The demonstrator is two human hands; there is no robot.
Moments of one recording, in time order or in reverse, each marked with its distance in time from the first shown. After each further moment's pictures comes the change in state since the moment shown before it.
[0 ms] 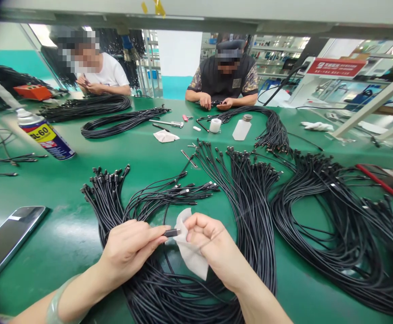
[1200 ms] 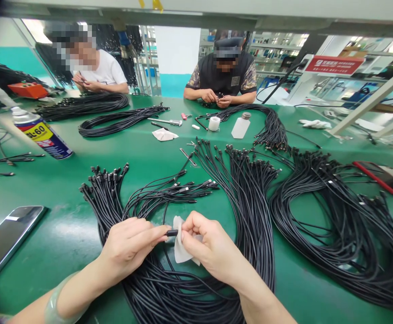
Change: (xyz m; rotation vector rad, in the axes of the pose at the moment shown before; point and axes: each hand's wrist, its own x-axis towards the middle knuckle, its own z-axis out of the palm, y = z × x) left_hand 0.005 -0.003 -0.003 0.046 -0.057 0.094; right_hand 0.001 0.002 -0.005 -0.442 -0.047 -0.153
